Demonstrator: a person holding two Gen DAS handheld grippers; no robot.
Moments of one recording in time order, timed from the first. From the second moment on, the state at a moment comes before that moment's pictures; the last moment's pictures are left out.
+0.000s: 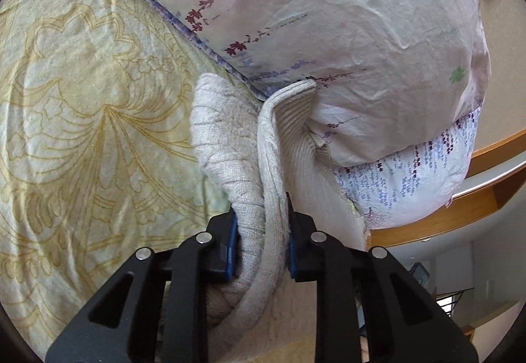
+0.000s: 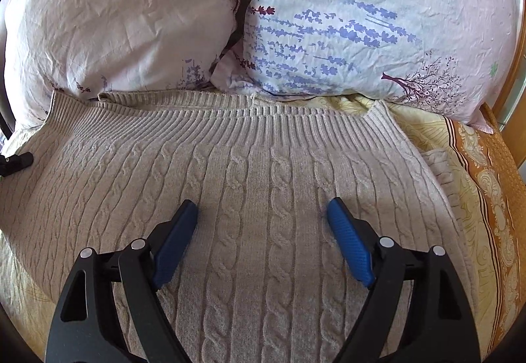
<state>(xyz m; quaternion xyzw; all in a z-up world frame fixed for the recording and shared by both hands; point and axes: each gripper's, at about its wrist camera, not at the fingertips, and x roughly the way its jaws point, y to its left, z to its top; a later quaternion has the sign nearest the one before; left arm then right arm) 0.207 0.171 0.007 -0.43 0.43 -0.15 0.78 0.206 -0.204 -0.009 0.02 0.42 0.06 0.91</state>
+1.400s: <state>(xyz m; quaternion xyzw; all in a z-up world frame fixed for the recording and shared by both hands) 0.119 0.061 0.066 -0.19 0.31 -0.15 0.92 0.219 -0.242 -0.016 0.33 0.44 0.34 0.76</state>
